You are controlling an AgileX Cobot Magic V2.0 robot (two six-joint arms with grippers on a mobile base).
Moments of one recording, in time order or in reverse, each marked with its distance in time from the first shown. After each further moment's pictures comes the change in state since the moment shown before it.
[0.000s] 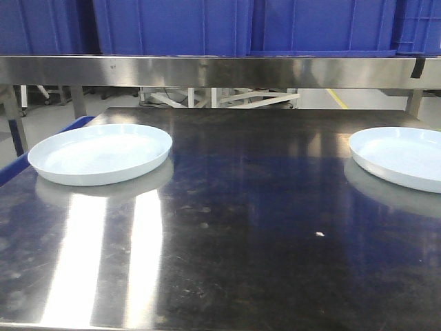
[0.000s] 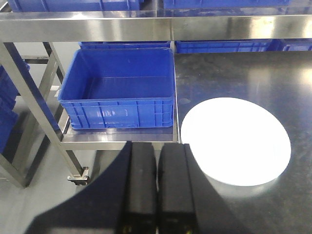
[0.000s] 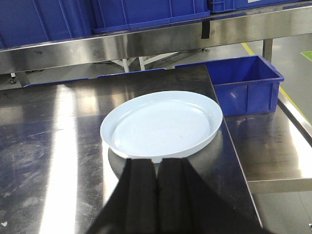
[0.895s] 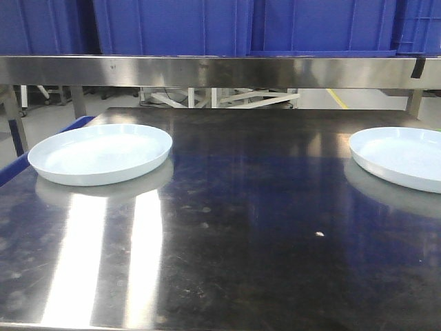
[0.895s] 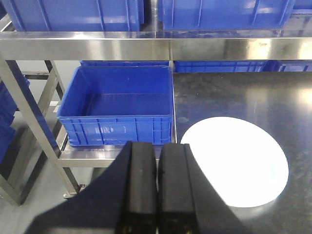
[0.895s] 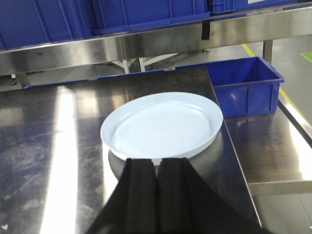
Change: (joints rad) left arm 0.000 0.002 0.000 -0.014 -0.067 0.000; right arm 0.000 0.000 0.000 0.008 -0.024 0.004
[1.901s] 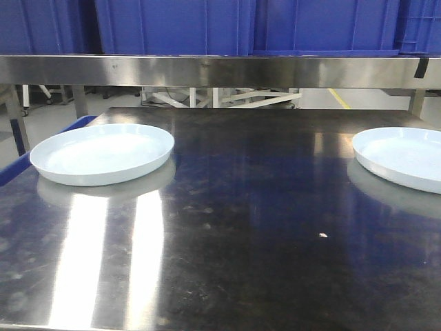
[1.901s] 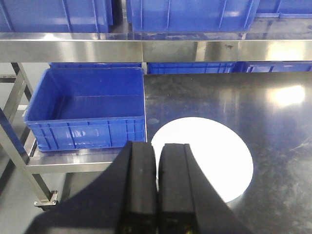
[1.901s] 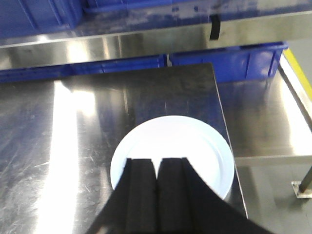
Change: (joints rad) left arm -0.078 0.000 0.000 -0.049 -0.004 0.000; right arm 0.000 0.773 -0.728 -0.023 0.276 0.018
